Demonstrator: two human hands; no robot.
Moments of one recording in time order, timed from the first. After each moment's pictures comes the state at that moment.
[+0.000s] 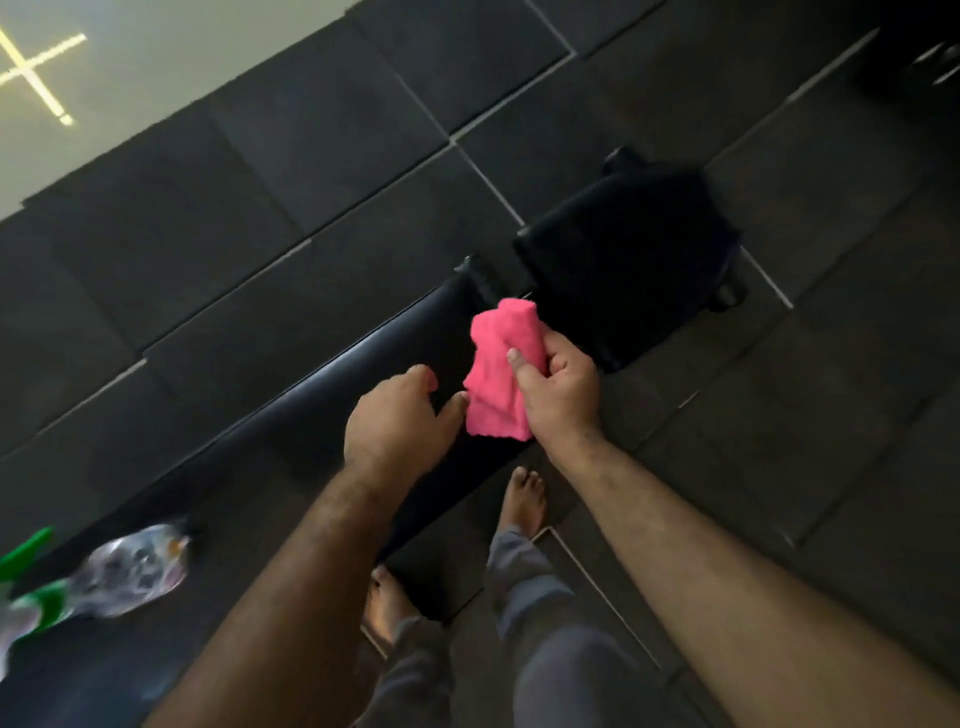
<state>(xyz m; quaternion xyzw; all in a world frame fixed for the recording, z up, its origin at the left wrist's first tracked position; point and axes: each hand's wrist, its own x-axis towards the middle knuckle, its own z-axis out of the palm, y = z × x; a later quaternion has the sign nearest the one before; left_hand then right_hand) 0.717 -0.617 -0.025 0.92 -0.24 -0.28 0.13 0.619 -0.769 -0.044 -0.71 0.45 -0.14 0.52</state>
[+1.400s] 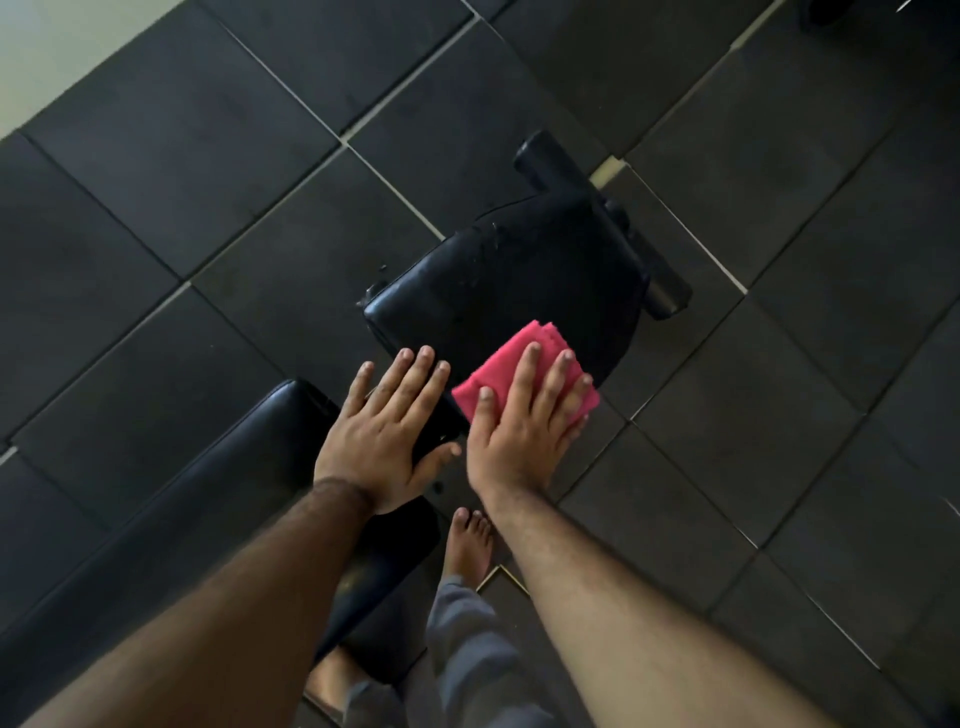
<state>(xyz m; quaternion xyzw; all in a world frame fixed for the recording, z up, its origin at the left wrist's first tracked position) 0.730 -0.782 -0.171 0.82 -0.55 -0.15 0.08 0.603 -0.909 -0.152 -0.79 0.57 0.02 0.21</state>
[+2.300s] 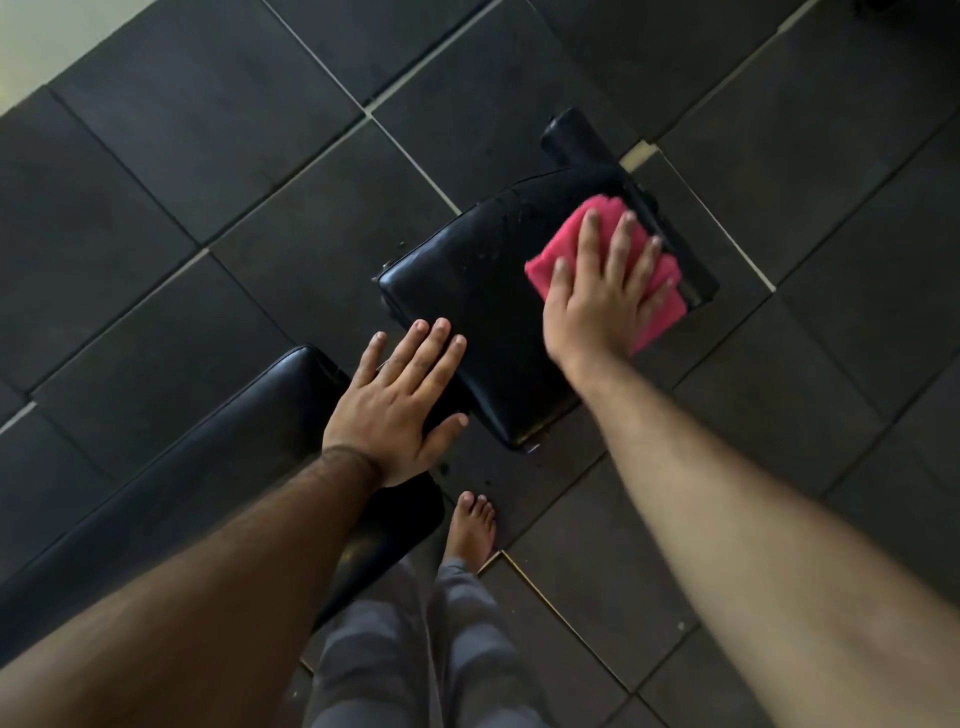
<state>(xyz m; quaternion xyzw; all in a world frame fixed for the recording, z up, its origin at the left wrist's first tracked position) 0.727 -0.785 -0.170 0.82 -0.54 -0.13 0.10 0.643 -1.044 -0.138 -0.85 0.51 0.05 0.13</state>
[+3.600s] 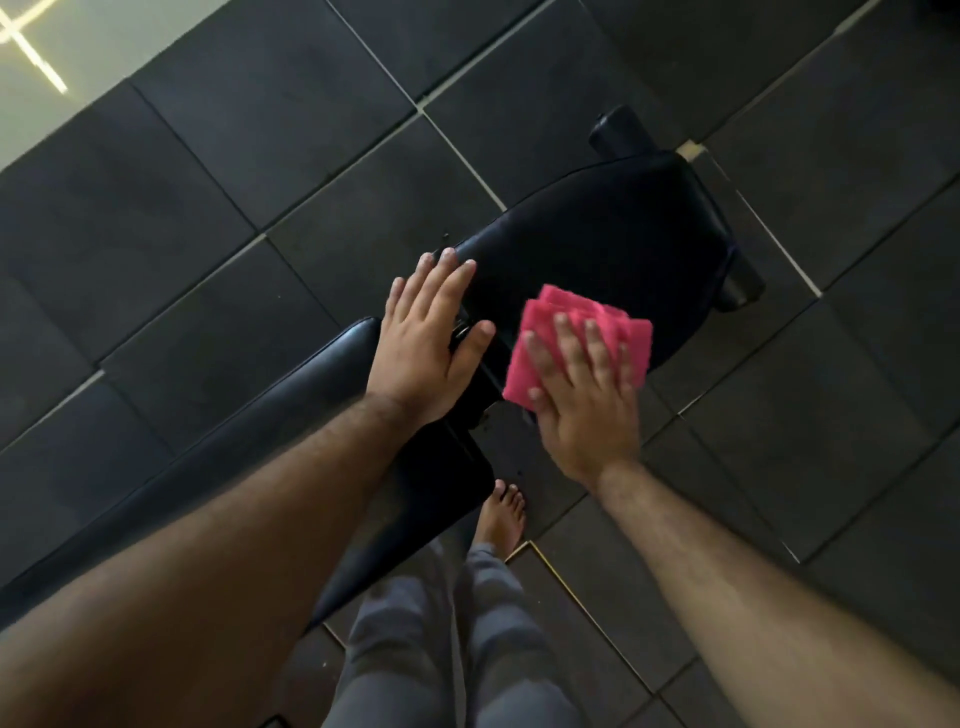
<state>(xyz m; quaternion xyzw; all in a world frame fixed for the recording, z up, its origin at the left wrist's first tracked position) 0.758 -0.793 -0.122 0.86 -0.37 -0.17 0.30 0.558 -0.936 -0.156 -0.97 0.22 0.03 0.09</state>
